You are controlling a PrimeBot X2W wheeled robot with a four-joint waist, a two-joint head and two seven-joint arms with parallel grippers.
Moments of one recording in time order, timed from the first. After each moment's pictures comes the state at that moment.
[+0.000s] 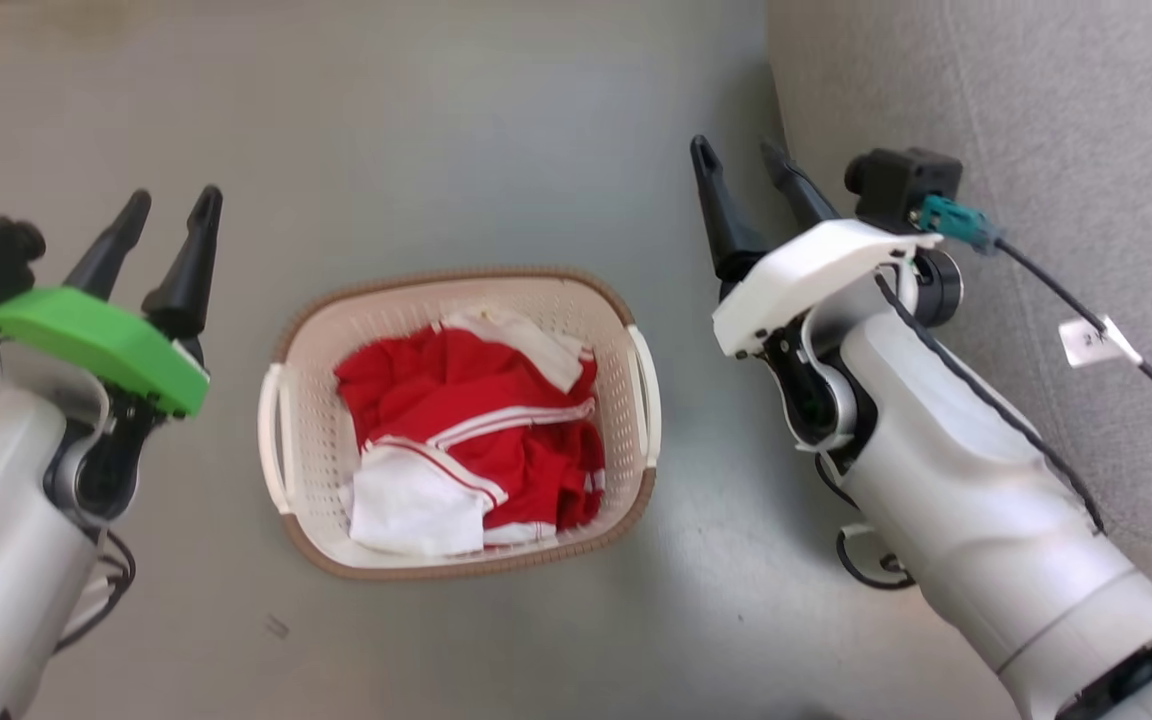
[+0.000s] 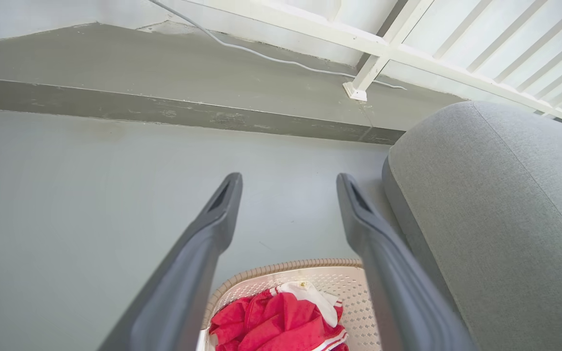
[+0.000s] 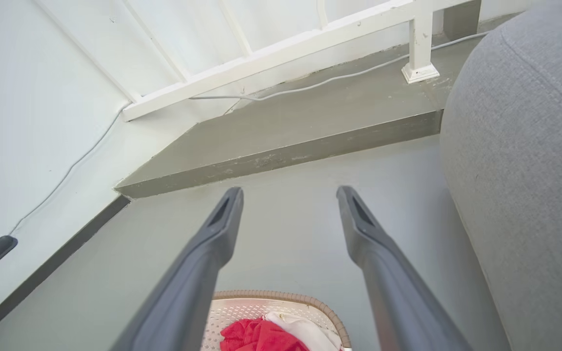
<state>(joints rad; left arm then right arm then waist) -0.74 0.47 -0.77 0.55 -1.14 -0.13 -0.26 -0.72 -0.06 0.66 0.62 0.77 -0.13 -0.25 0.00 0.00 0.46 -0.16</state>
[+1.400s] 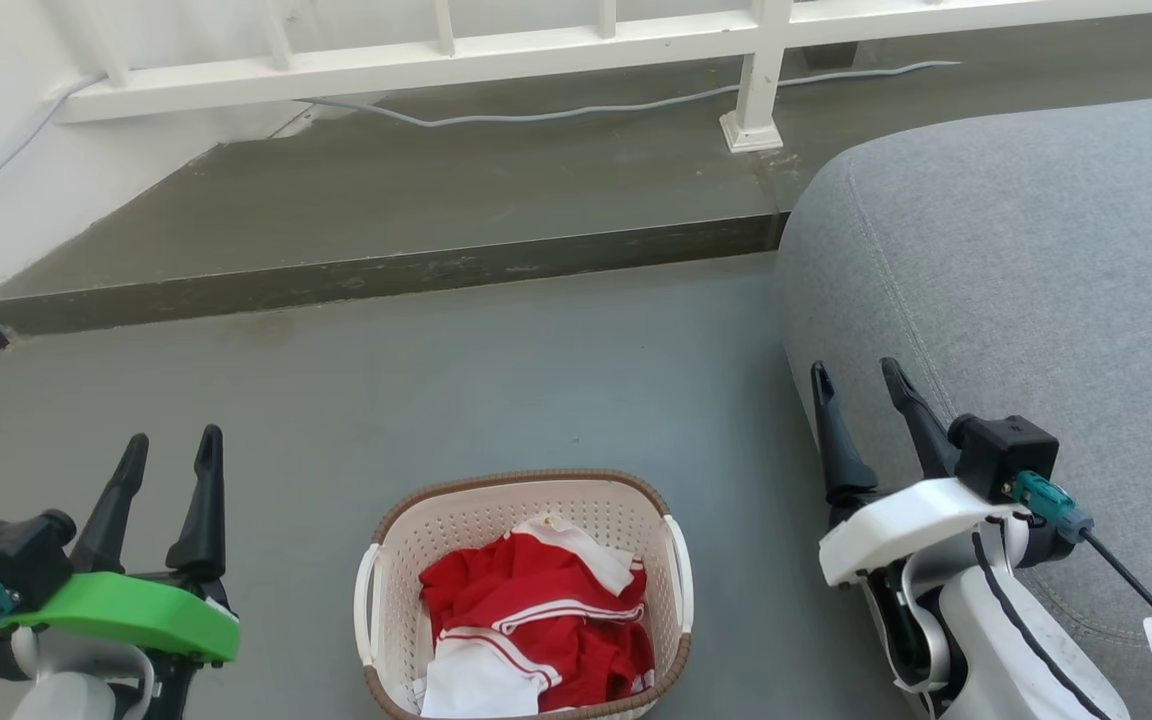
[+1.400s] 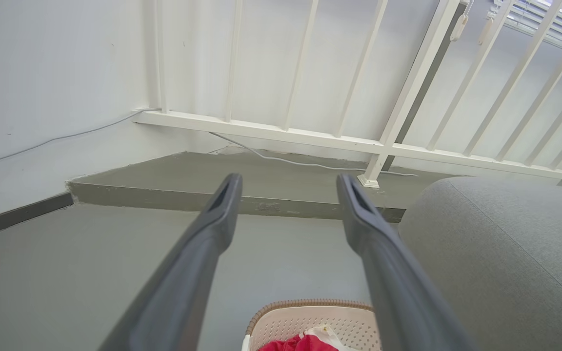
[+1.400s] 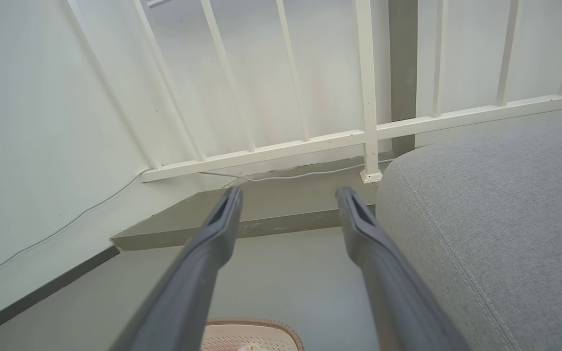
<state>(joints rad) -0.09 0.28 -0.20 0.22 -0.65 -0.10 -0.26 -0.15 -0.09 0.36 0.26 0.39 -0.12 -0.25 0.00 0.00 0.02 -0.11</state>
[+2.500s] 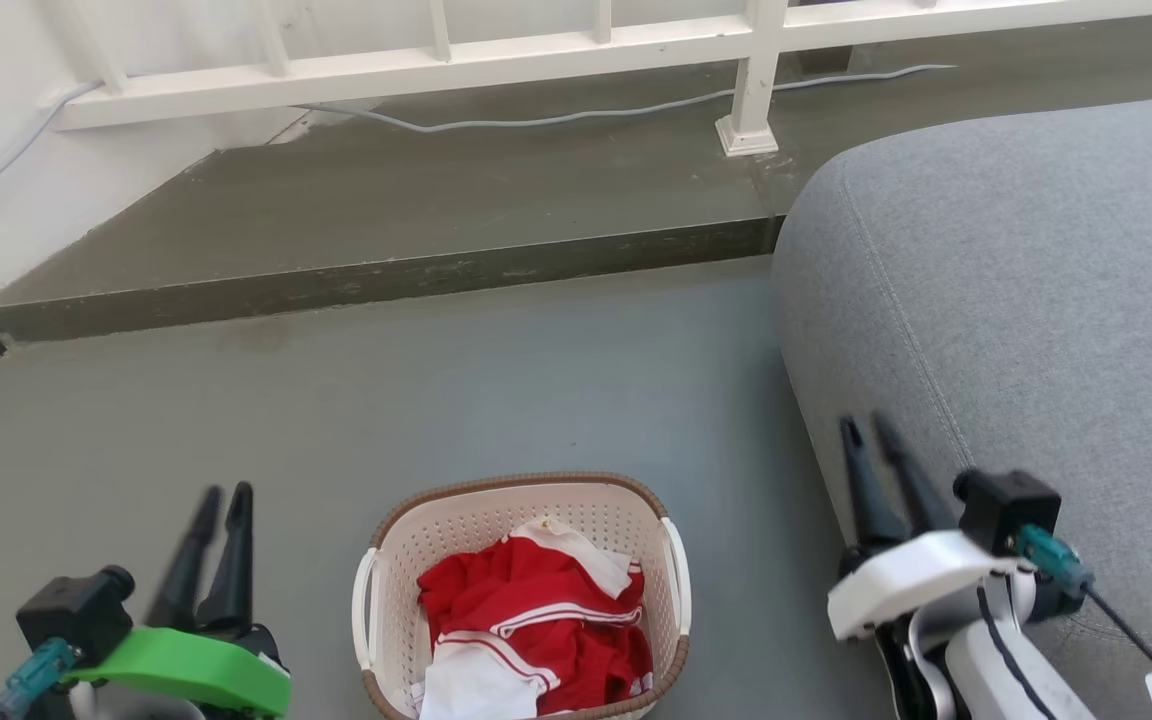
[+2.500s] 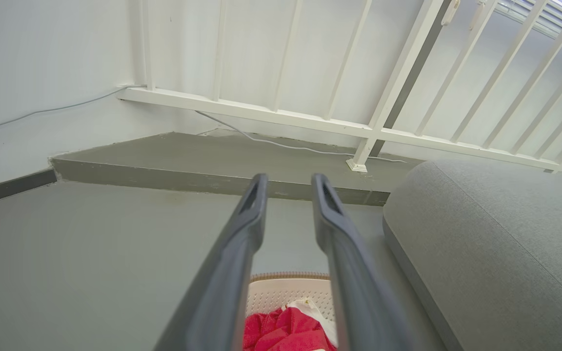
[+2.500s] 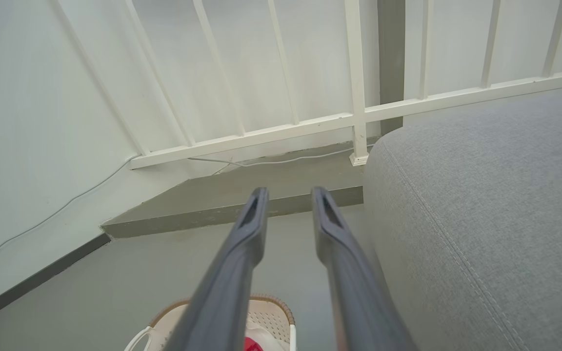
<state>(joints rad) 0.01 0.19 -0.16 0.17 -0.57 -0.12 -0.26 -0.06 -0.07 0.31 0.23 0.33 -0.11 -0.25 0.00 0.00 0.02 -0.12</state>
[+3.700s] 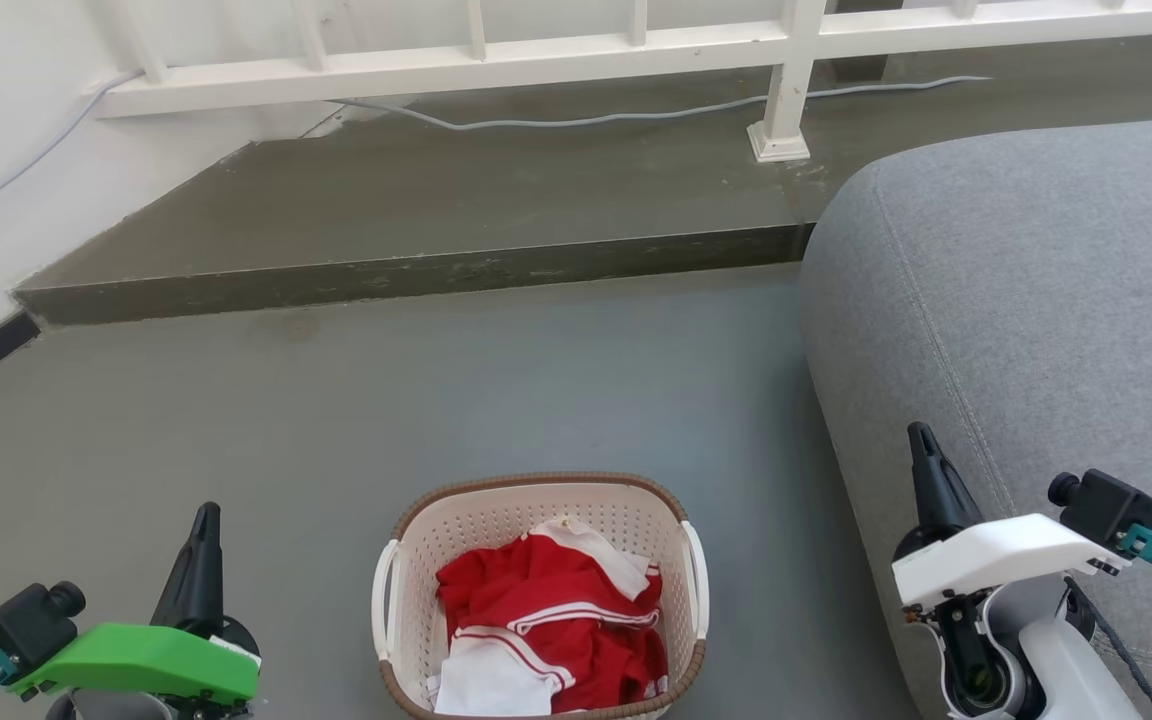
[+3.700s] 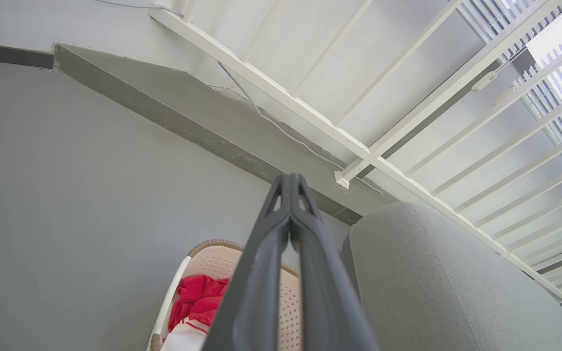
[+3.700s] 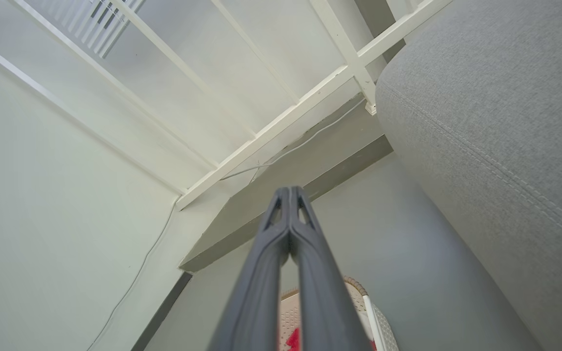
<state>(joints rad) 0.01 0.14 -0.10 0.21 -0.91 -0.12 -0.14 -0.03 -0.06 0.20 0.22 0.76 -0.04 -0.16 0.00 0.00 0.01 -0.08</state>
